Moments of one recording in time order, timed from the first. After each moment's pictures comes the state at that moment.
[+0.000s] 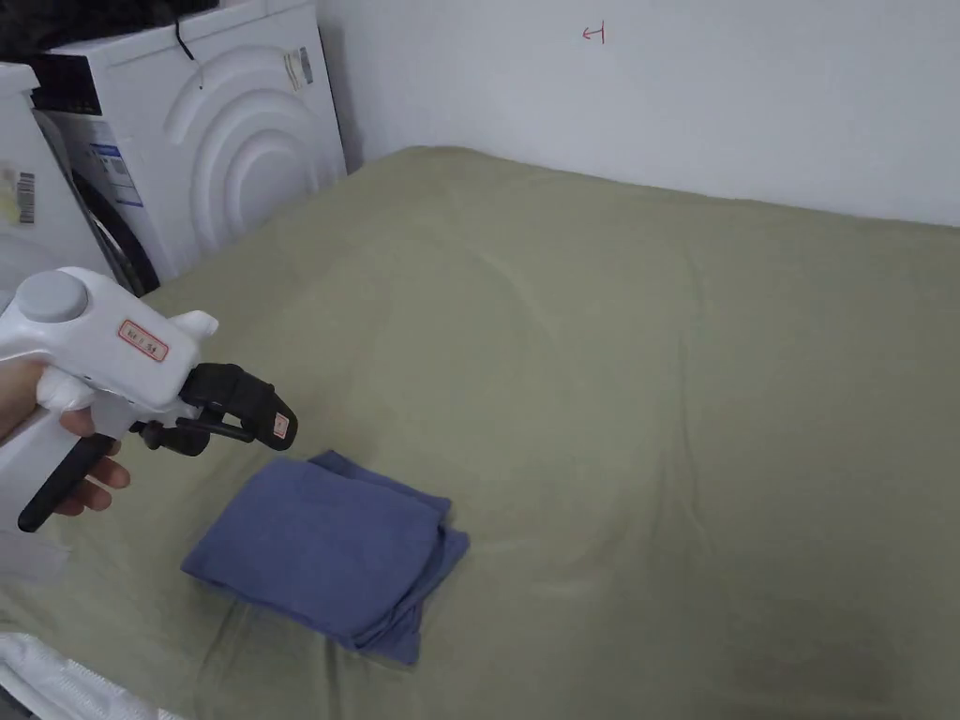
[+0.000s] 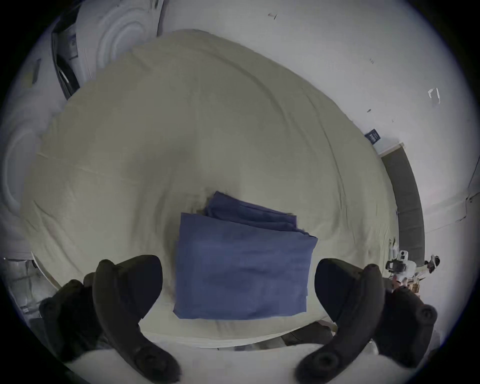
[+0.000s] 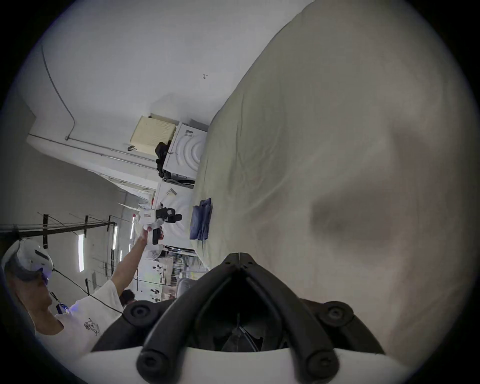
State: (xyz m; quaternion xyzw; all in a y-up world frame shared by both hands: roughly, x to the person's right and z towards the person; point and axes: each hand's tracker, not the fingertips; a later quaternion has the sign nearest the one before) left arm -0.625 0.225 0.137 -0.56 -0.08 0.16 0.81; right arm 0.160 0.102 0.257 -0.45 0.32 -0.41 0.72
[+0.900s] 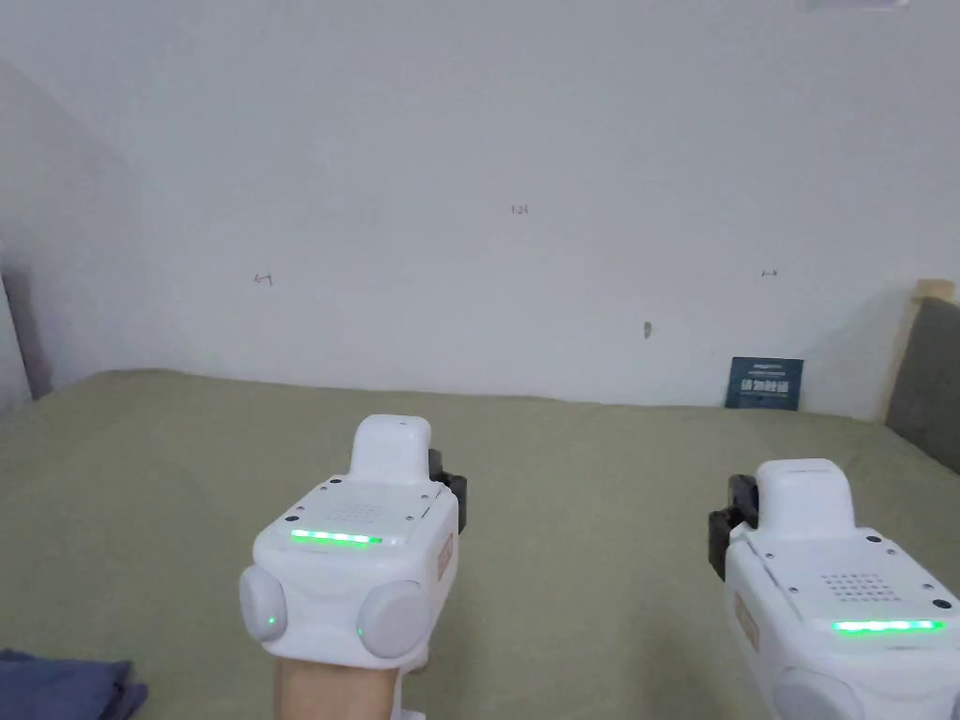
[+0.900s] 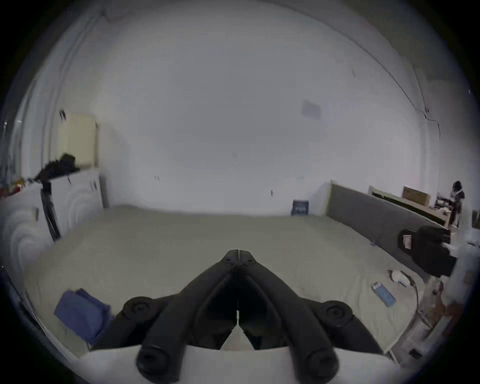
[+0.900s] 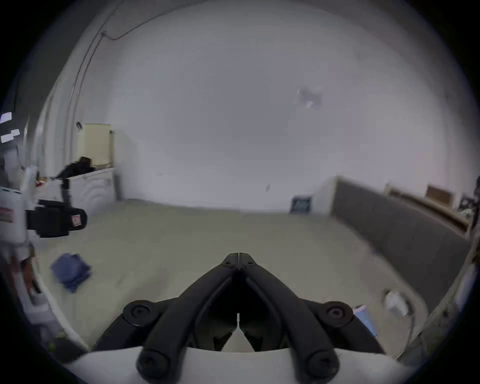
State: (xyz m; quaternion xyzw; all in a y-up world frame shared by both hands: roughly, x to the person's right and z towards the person) left arm -0.092 0.330 0.324 -0.08 -0.09 0.02 0.99; right arm 0.143 0.326 0.372 -0.03 -0.09 0.08 0.99
